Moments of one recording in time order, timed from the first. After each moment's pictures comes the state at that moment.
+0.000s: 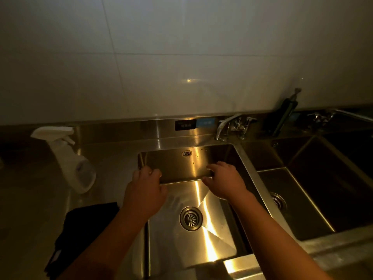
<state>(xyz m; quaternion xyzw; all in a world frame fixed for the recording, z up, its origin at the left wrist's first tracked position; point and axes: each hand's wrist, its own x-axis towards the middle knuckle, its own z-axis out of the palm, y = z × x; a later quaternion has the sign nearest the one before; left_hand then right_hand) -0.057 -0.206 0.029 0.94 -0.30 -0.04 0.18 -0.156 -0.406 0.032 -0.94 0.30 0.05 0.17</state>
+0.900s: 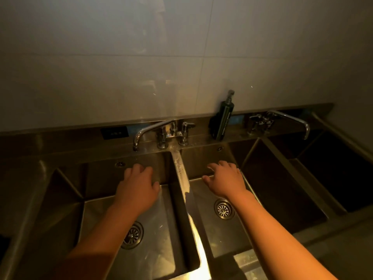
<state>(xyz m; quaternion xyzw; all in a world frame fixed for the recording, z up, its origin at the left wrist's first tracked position) -0.149 -0.445 0.038 0.93 -0.32 -0.08 0.15 -0.274 -0.646 0.037 -0.92 0.37 0.06 0.12</state>
